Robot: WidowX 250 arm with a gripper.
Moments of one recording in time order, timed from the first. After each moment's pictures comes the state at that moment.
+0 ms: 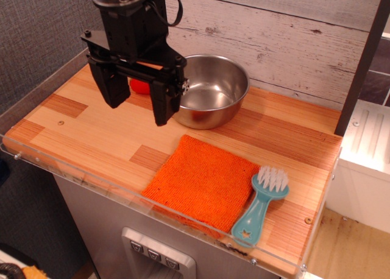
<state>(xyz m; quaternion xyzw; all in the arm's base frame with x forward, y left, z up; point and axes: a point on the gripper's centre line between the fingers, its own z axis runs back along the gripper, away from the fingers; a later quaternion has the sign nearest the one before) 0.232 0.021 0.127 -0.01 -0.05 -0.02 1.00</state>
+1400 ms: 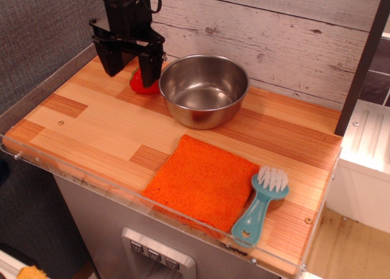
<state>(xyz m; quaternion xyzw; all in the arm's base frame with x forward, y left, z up) 0.333 0.112 0.069 0.01 -0.03 0.00 1.00</state>
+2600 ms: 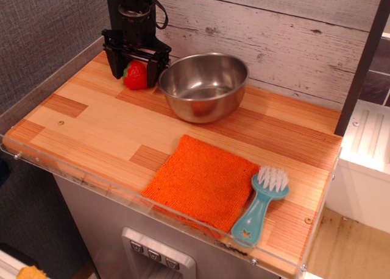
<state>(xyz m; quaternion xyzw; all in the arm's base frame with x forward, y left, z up) 0.379 0.146 0.021 0.06 -0.01 0.07 1.00</state>
